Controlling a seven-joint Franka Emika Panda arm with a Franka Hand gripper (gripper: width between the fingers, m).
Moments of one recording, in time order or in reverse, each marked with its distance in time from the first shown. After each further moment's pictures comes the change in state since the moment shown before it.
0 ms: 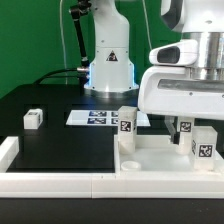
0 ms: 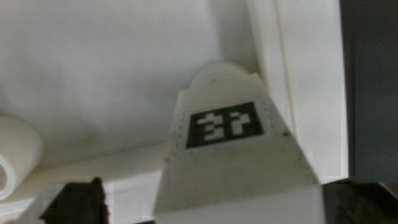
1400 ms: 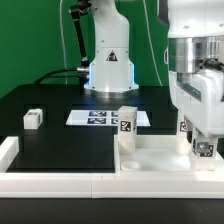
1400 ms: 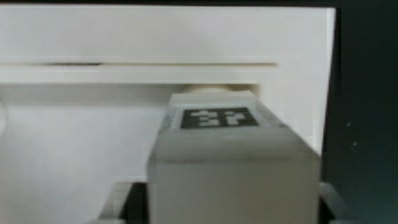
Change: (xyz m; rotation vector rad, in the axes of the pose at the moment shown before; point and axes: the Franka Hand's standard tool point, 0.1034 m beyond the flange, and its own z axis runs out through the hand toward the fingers) arm -0.005 0.008 0.003 0.020 -0.130 1.354
